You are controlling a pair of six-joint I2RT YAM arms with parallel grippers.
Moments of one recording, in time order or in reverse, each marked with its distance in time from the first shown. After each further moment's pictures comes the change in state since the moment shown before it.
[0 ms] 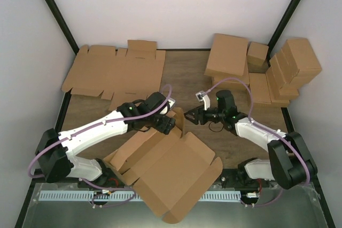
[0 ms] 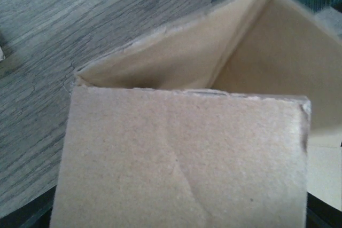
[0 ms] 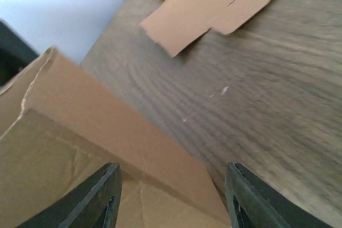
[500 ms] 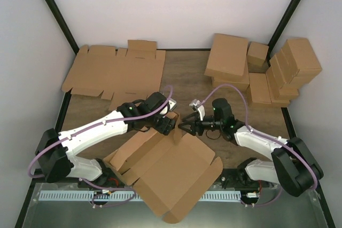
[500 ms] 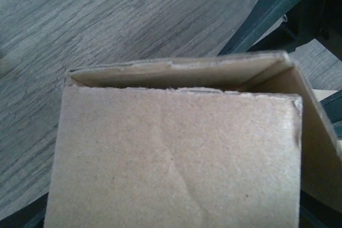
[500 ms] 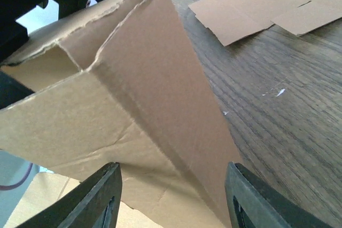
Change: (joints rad) left arm 0.000 0.000 -0.001 -0.002 0.028 0.037; right arm 0.152 -0.061 -0.099 0.122 -0.028 -0.133
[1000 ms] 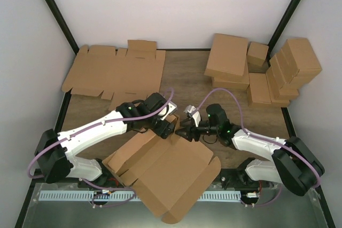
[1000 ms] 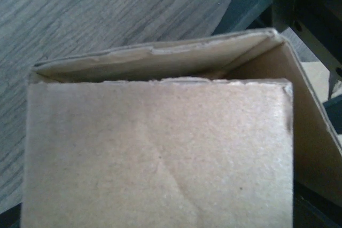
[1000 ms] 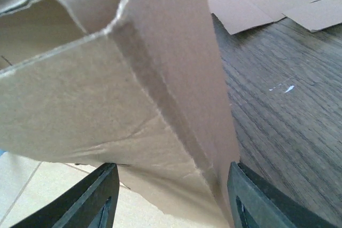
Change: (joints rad) left arm 0.001 -0.007 0.000 -0.046 0.055 0.077; right arm 0.125 -0.010 -0.043 0.037 0.143 -0.089
